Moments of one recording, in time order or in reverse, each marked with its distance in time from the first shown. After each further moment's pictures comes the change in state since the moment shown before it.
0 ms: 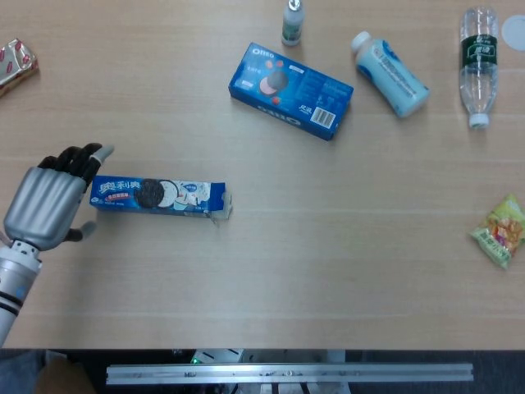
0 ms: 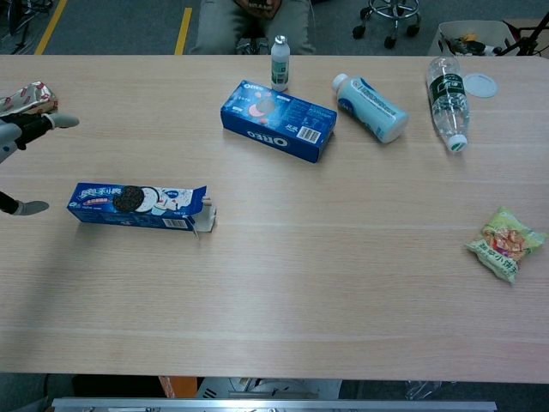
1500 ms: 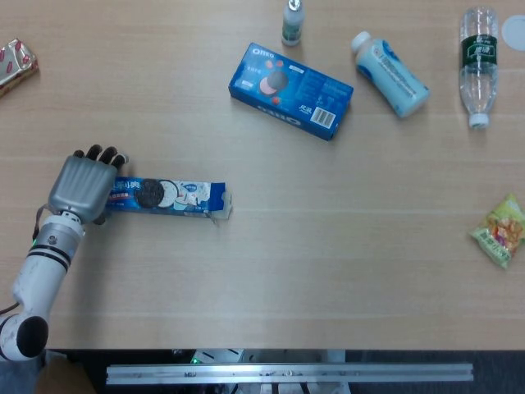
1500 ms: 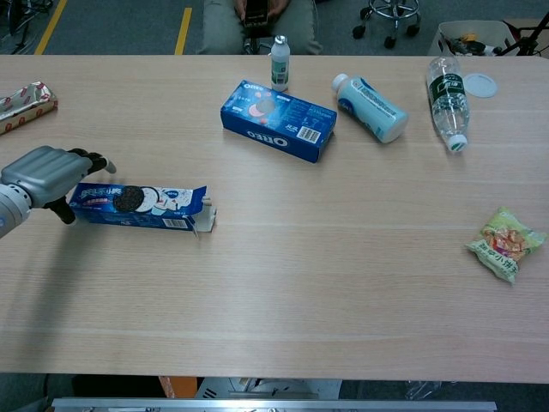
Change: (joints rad) left arm -0.202 -0.307 0.028 0.338 -0.389 -0.149 0.237; right arm -0.011 -0.022 -0.006 0.079 0.043 -0.013 0.066
